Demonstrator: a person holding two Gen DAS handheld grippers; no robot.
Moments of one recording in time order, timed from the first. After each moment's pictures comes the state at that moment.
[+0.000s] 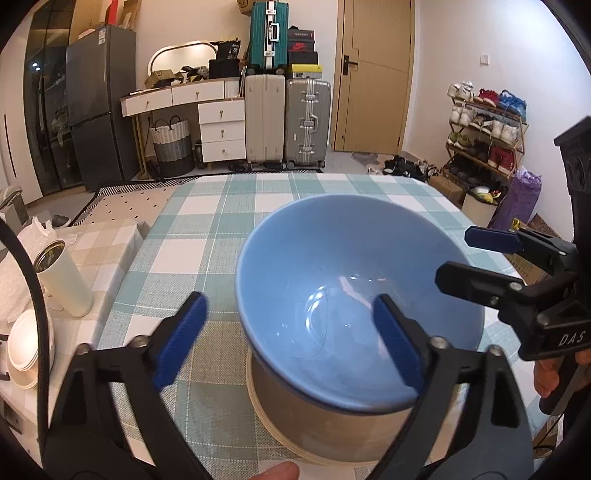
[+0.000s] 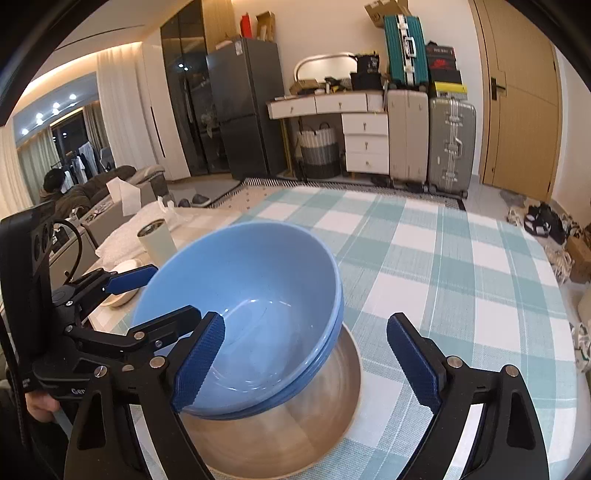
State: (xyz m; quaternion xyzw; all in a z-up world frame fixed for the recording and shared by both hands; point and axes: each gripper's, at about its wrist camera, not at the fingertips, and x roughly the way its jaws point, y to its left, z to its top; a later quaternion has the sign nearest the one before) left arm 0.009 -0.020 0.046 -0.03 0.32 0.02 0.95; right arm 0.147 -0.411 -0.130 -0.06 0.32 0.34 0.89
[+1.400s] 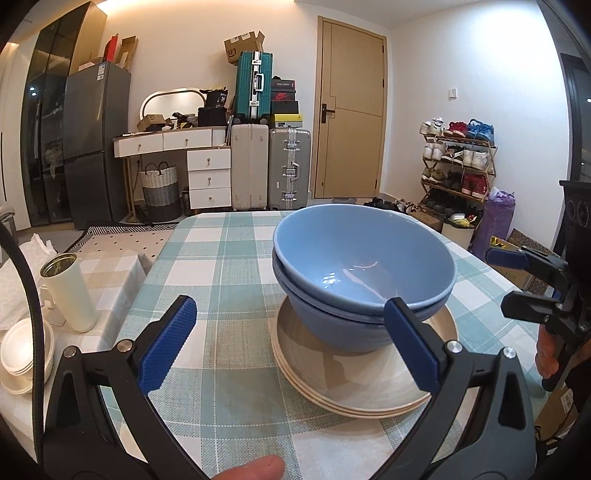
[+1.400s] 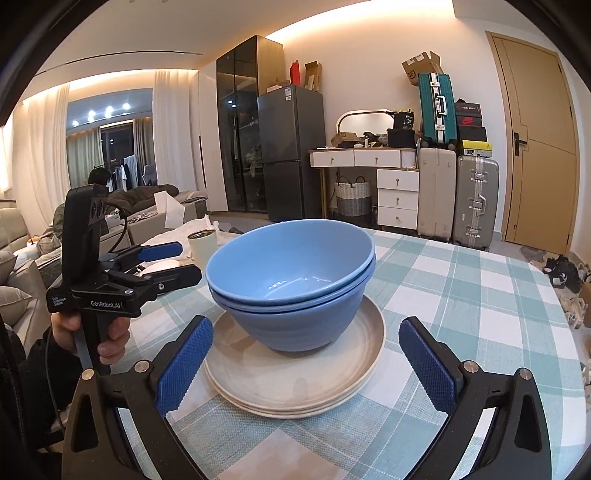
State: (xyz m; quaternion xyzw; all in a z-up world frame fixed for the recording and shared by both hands) left arm -0.095 0.006 0.036 -0.02 0.21 -0.02 0.98; right arm 0.048 -0.460 -0.156 -0.06 0.20 0.41 0.89
